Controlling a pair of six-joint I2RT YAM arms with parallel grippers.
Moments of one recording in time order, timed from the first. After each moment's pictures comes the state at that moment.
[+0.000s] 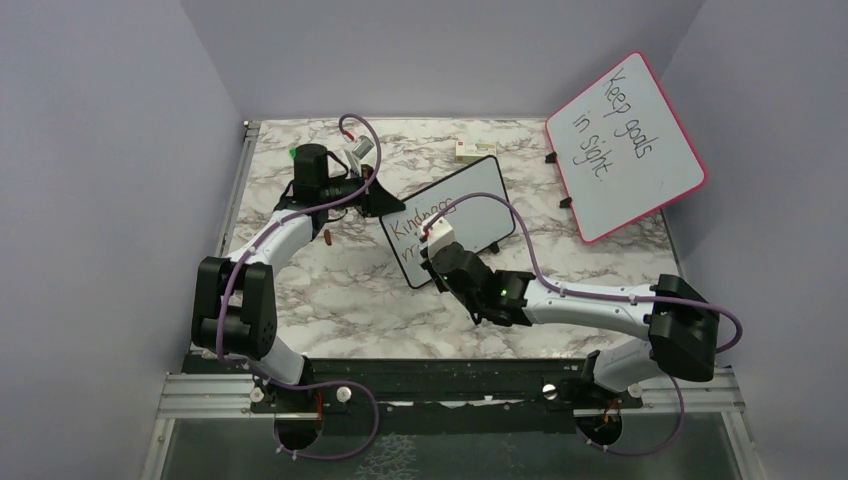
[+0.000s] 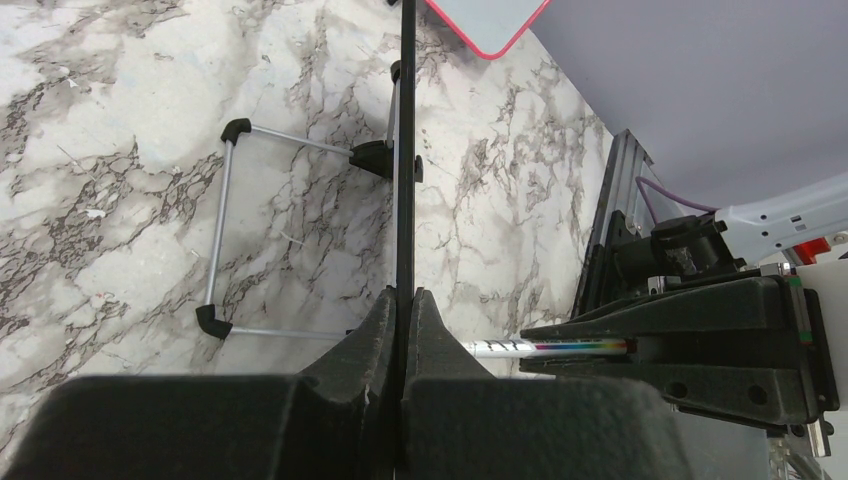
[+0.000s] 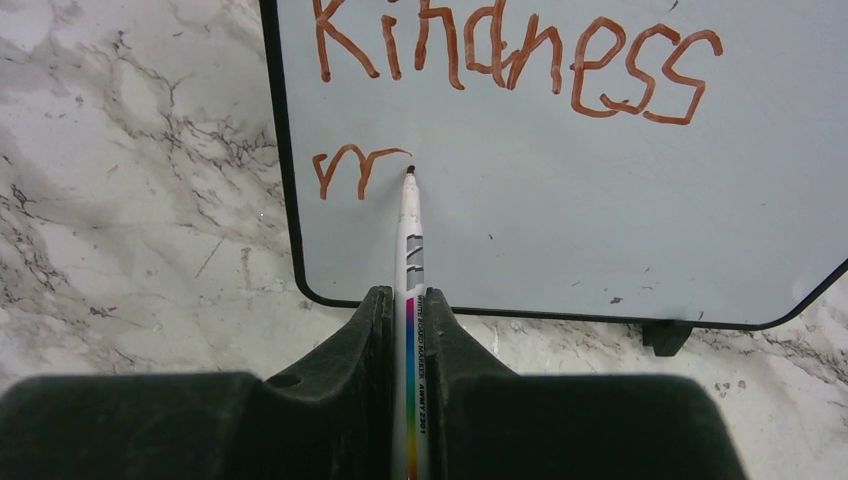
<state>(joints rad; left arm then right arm) -0.16 1.56 1.00 0.13 1.05 -0.27 1.14 1.45 0.90 0.03 0.55 0.13</state>
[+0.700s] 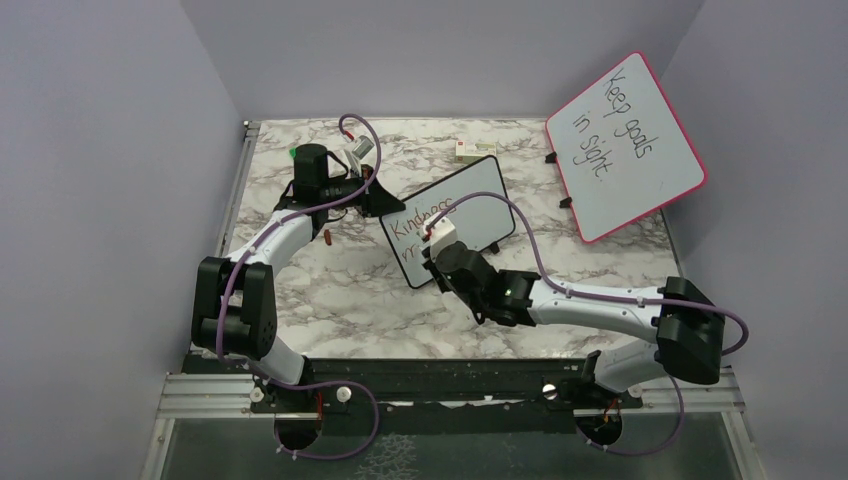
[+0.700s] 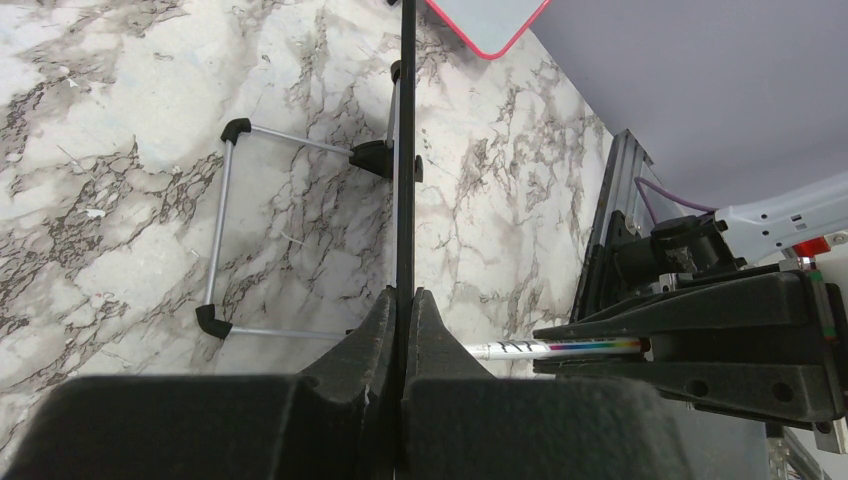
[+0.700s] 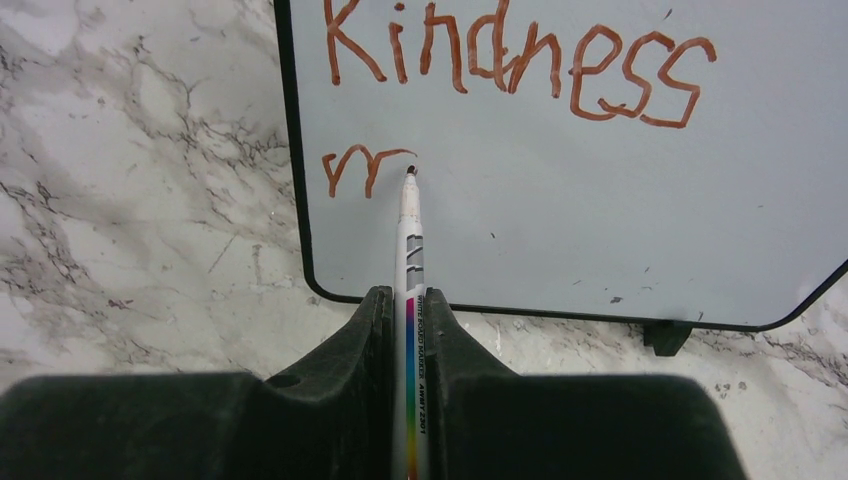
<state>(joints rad) -0.16 1.56 1.00 0.13 1.05 -0.27 1.14 1.42 0.90 0.00 0.53 0.13</state>
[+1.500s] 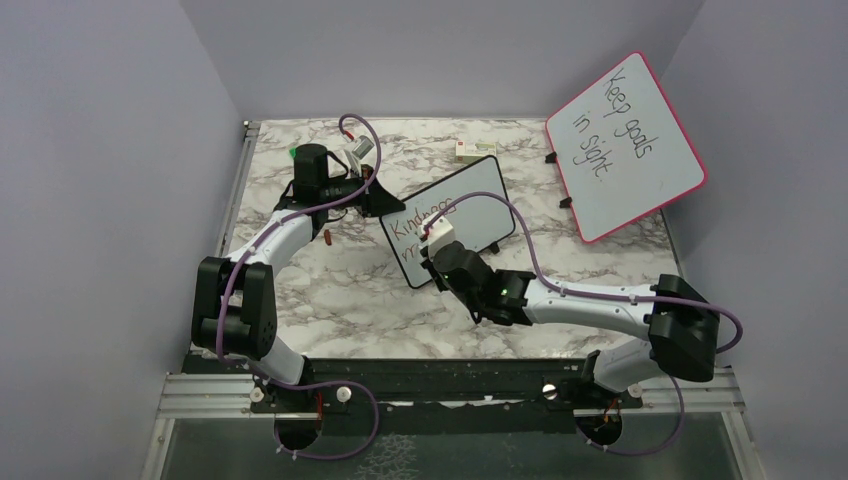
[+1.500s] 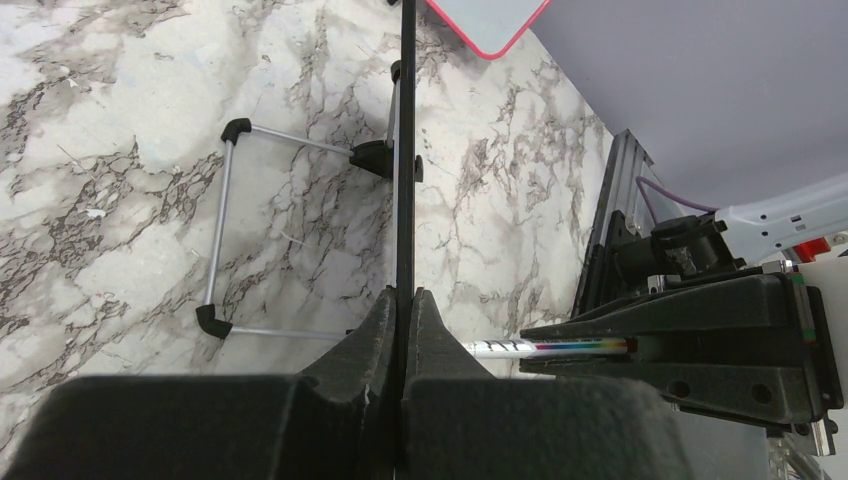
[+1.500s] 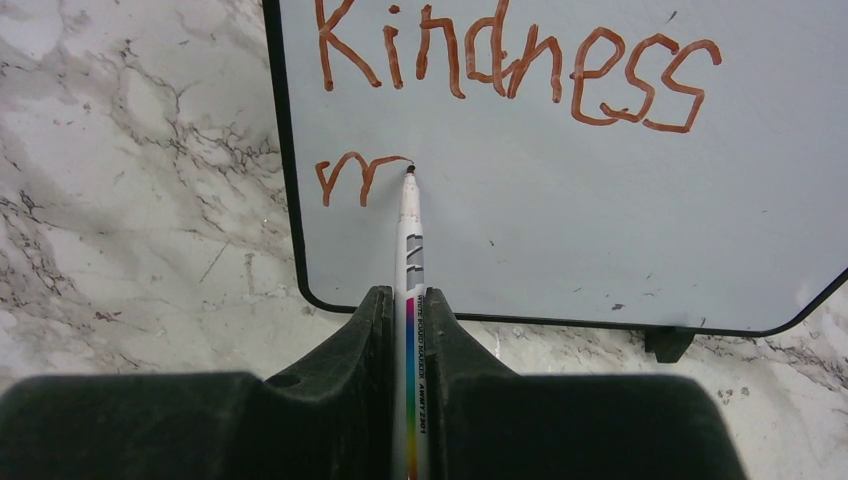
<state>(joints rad) -0.16 1.56 1.00 0.13 1.05 -0.27 1.14 1.45 0.90 0.04 0.54 0.12</state>
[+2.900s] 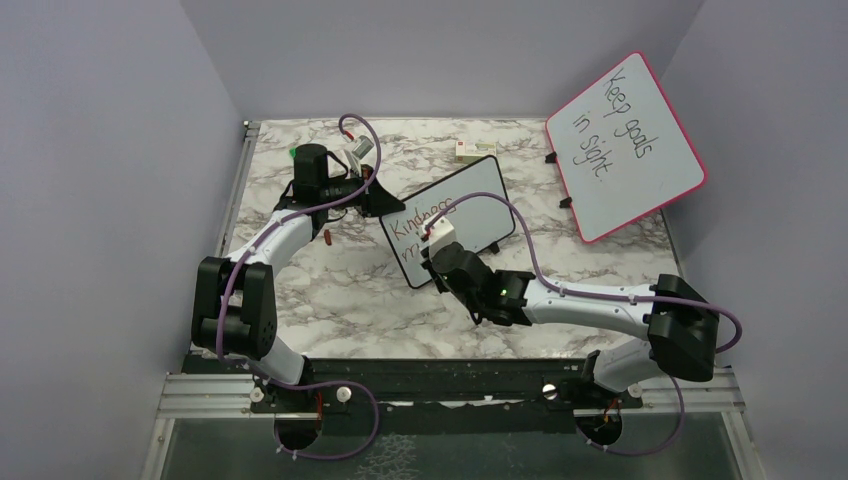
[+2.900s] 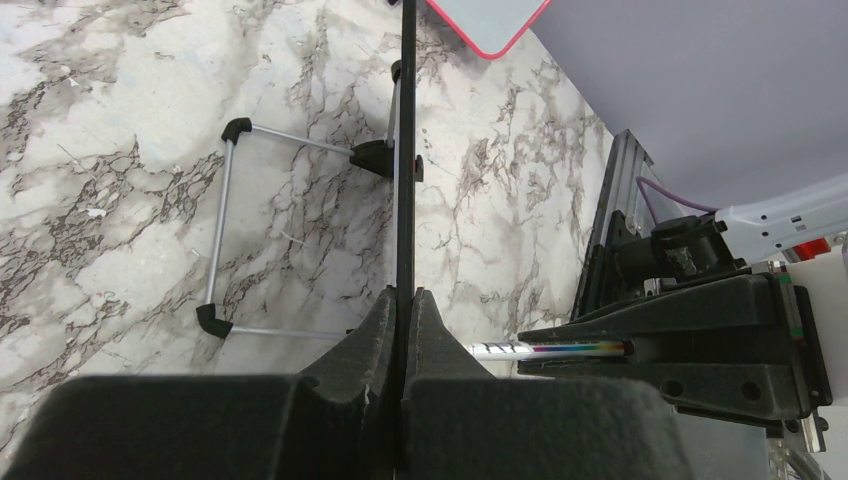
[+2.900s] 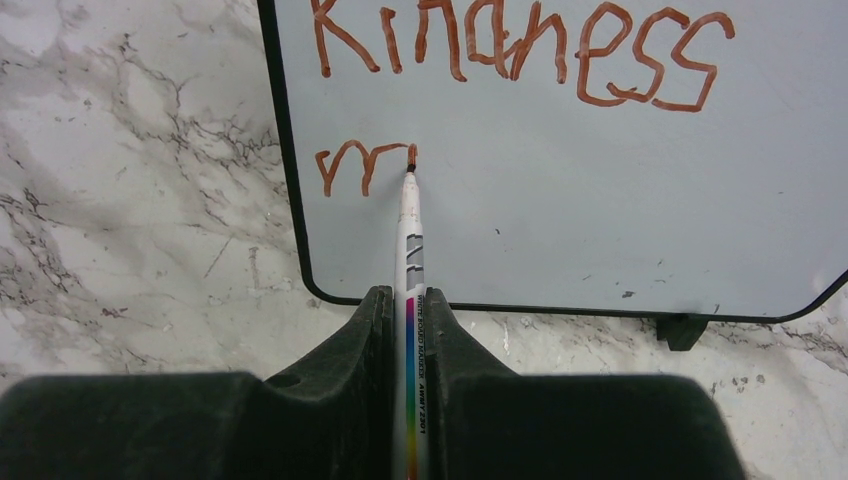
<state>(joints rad) -0.16 1.56 1.00 0.12 1.05 -0.27 1.13 1.45 0.90 0.02 0.54 0.16</state>
